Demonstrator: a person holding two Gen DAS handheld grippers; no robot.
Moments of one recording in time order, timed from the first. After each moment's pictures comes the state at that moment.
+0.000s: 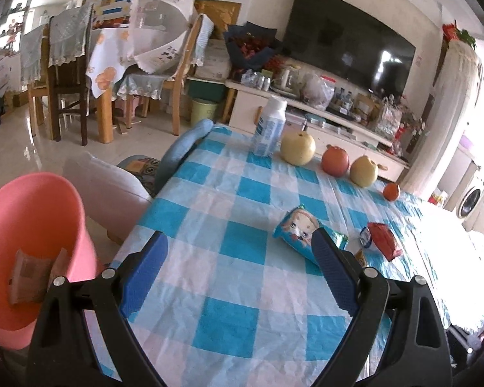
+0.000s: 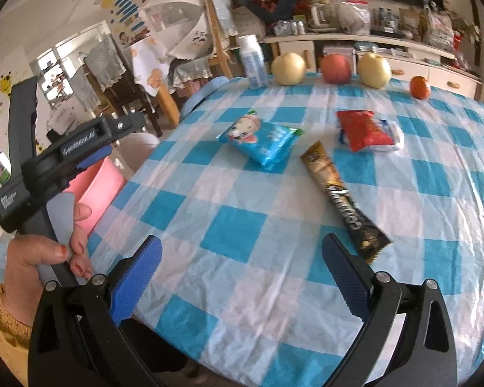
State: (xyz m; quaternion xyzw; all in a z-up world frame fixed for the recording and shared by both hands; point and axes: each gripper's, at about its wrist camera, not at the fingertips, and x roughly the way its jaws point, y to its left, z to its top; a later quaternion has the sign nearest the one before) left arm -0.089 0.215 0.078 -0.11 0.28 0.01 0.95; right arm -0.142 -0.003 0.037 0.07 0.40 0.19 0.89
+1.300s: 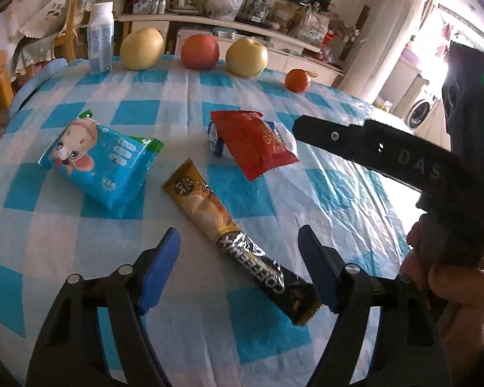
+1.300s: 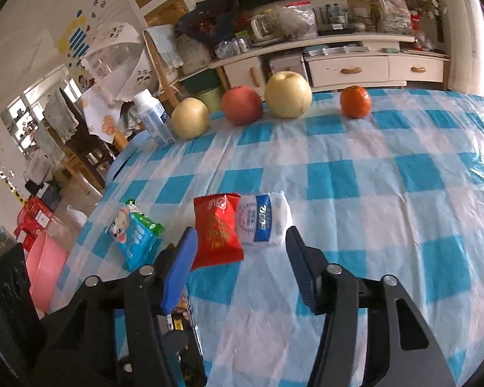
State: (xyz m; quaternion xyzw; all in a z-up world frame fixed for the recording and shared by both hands) left arm -0.040 0.020 0.017 -0.05 0.43 -0.16 0.89; right arm -0.012 -0.130 0.031 0.14 0.37 0.14 0.91
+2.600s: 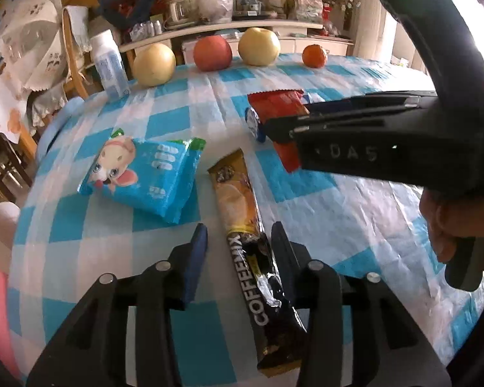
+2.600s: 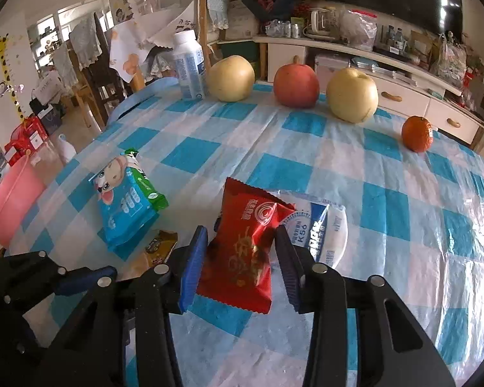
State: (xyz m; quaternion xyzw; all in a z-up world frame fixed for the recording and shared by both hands) left arm -0.043 0.032 0.004 0.10 0.41 -0.12 0.90; right arm 0.016 -0.069 0.010 -0.03 0.39 0.18 0.90
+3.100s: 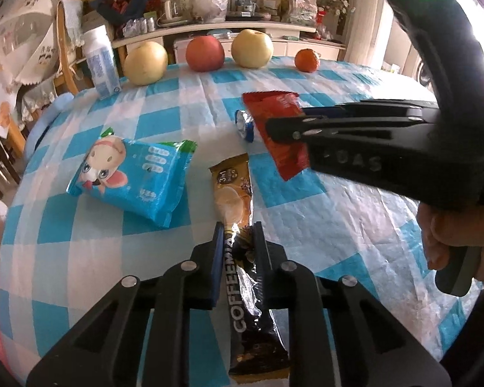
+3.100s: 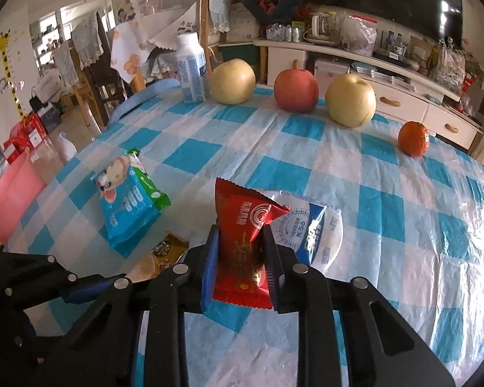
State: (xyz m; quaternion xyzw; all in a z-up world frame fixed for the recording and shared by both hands) left arm -0.041 0.040 0.008 0.06 0.41 -0.15 0.90; right arm 0.009 -0.071 0.016 -0.03 0.38 0.18 0.91
